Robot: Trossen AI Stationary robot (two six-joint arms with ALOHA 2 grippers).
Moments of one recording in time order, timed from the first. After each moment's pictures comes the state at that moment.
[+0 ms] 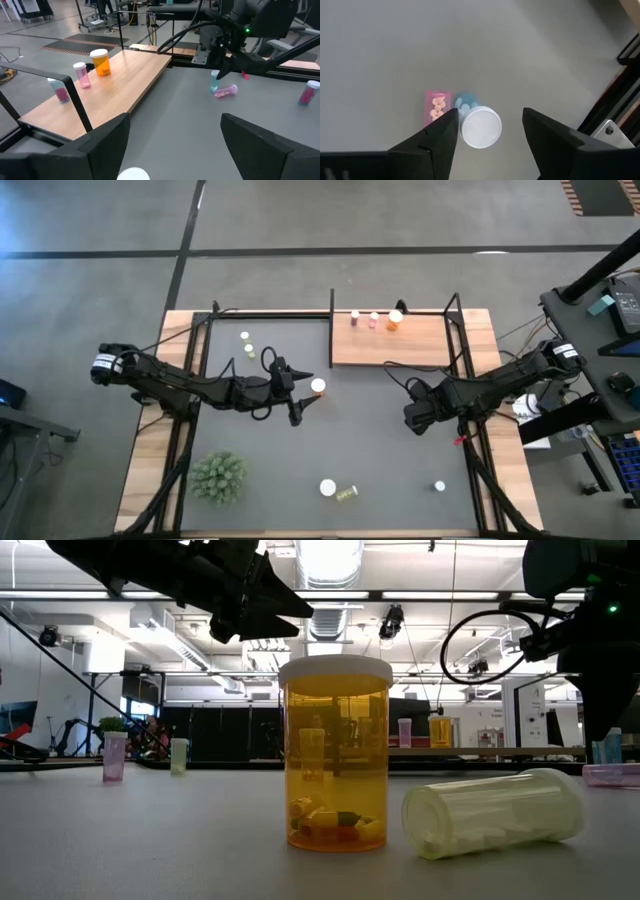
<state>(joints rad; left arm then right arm) -0.12 1.35 0.67 0.47 -0.45 -0.12 0.27 1.24 0.72 -1.12 0.21 1.08</state>
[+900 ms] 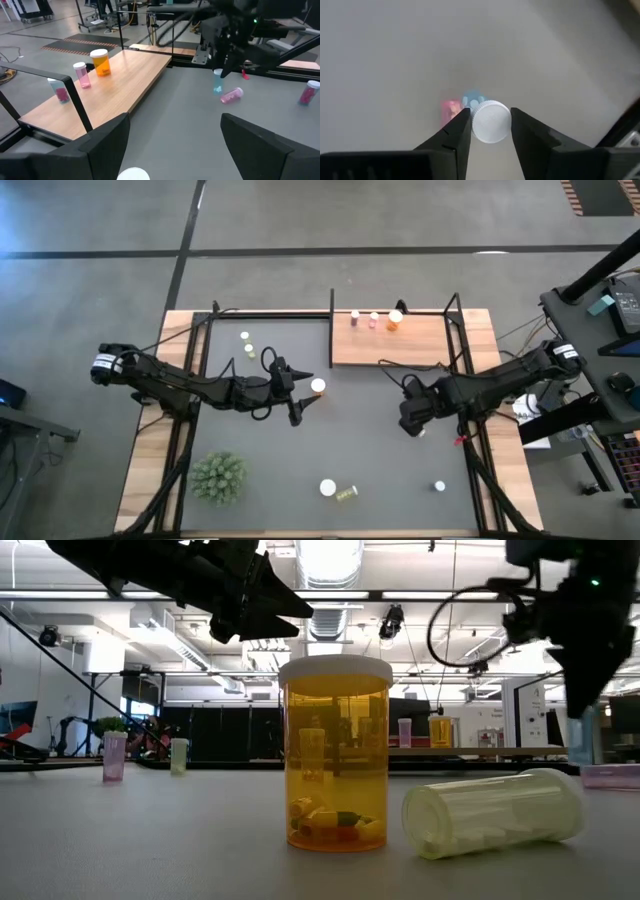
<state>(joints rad) -0.12 1.35 0.66 0.47 -0.45 -0.12 0.25 1.24 0.81 -1.08 0.18 1.03</state>
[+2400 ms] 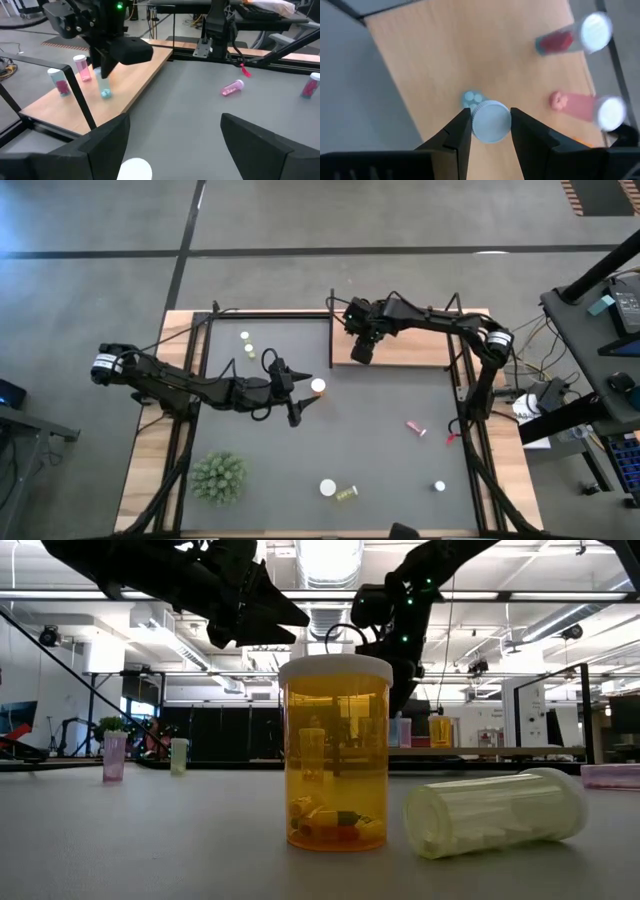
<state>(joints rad) -0.12 1.35 0.65 0.46 -0.45 -0.12 -0.48 1.82 1.47 -0.88 0.16 -0.14</state>
